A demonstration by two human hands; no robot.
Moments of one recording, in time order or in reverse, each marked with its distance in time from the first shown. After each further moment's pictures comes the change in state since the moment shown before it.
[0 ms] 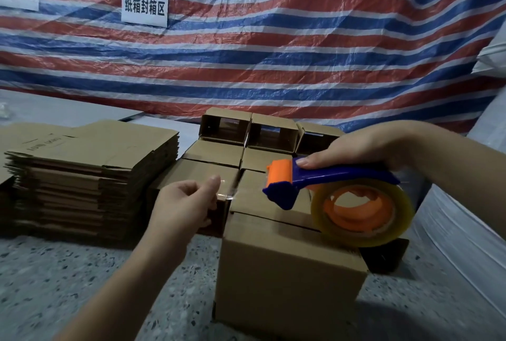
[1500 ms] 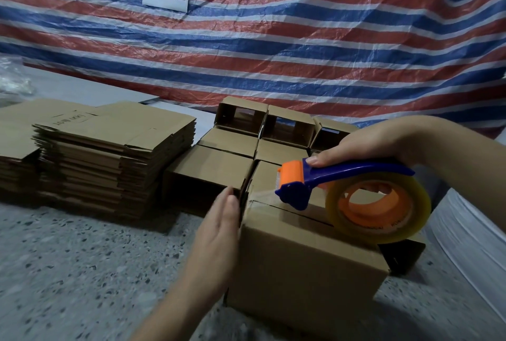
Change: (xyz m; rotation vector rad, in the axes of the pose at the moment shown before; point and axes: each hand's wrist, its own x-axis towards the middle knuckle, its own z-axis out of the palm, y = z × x) left_hand -0.045 -0.051 0.016 0.069 -0.084 0.061; right_hand 0.011 -0.020 0.003 -0.077 0.001 0.101
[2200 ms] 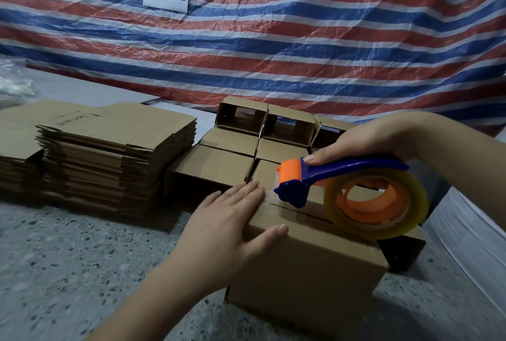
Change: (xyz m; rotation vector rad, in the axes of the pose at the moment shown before) left_hand 0.011 0.026 -0.016 0.937 -0.272 0.401; right_hand -0.002 -0.005 0.002 -0.040 0.021 0.002
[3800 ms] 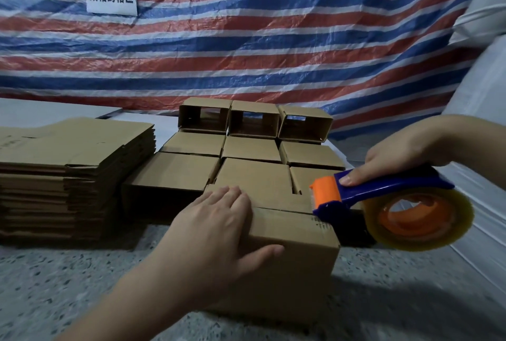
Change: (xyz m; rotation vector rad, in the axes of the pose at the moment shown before) left_hand 0.012 0.054 -0.017 0.437 -0.126 0.207; right_hand -0.013 0.134 0.002 0.095 0.072 0.017
